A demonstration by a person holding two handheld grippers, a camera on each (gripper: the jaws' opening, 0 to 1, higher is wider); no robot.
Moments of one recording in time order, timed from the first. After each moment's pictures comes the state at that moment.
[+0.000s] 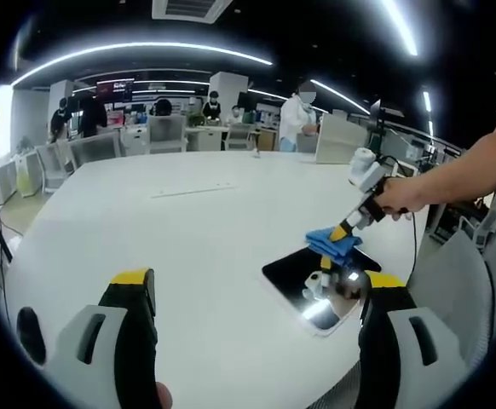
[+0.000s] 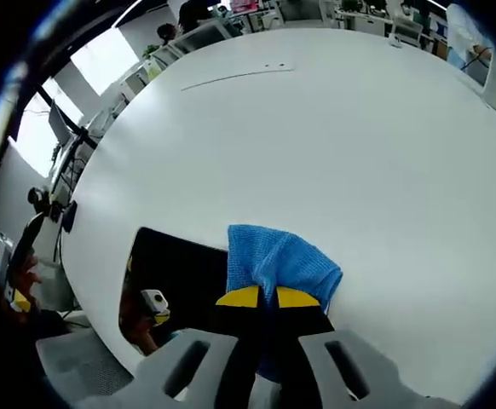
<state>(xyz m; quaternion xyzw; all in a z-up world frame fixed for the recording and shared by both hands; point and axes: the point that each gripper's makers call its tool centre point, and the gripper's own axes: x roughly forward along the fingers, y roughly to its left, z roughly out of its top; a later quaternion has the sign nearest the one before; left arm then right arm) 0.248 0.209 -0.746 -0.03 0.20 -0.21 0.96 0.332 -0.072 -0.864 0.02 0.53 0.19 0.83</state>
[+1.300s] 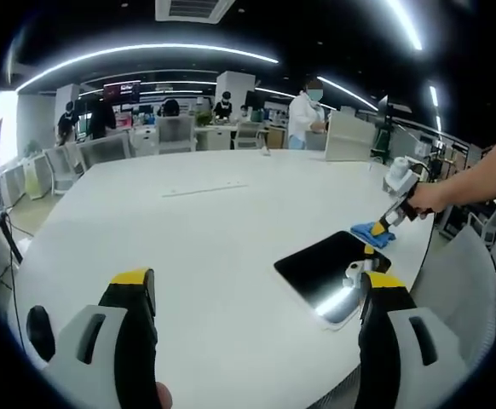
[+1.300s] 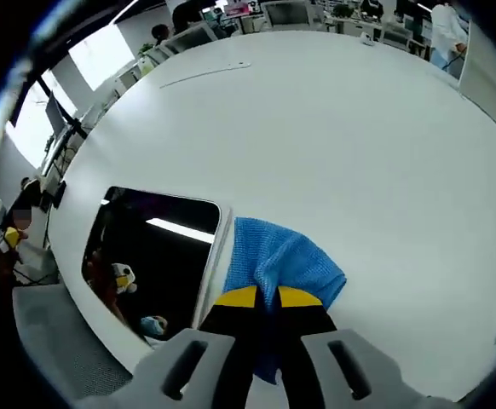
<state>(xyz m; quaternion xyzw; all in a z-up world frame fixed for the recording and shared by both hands) 0.247 0.225 -0.750 -0.01 0.20 -0.19 0.96 0.295 -0.172 -0.887 -0.01 0.52 0.19 0.83</state>
